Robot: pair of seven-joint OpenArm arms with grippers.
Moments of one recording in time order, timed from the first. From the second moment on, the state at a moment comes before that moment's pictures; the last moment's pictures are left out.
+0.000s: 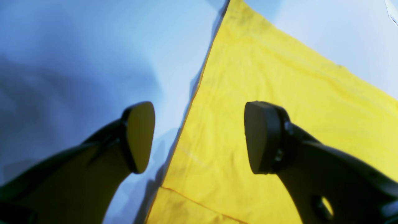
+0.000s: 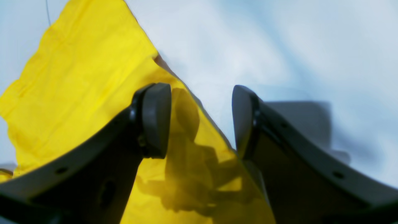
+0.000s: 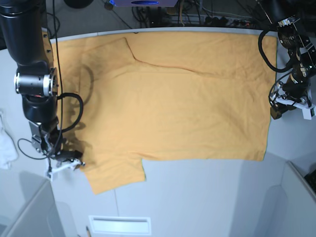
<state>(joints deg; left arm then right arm) 10.0 -19.4 -35.3 91.5 -38.4 -10.4 47.7 44.4 15.1 -3.8 13.4 29.5 10.6 -20.2</state>
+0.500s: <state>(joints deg) 9.5 -19.4 -35.1 91.5 -36.7 -10.4 47.7 44.3 13.8 -5.3 13.3 29.6 13.6 -20.9</state>
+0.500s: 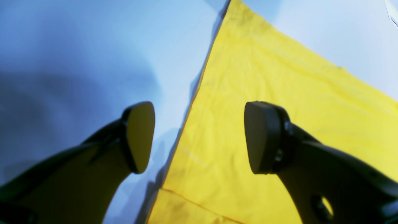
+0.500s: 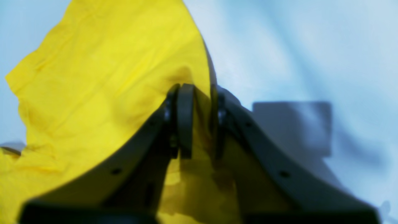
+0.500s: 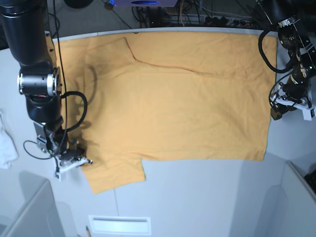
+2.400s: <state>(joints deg) -39.9 -24.1 7.2 15.8 -29.1 -14.4 14.1 44.3 13.9 -5.5 13.3 29.6 13.6 -21.2</state>
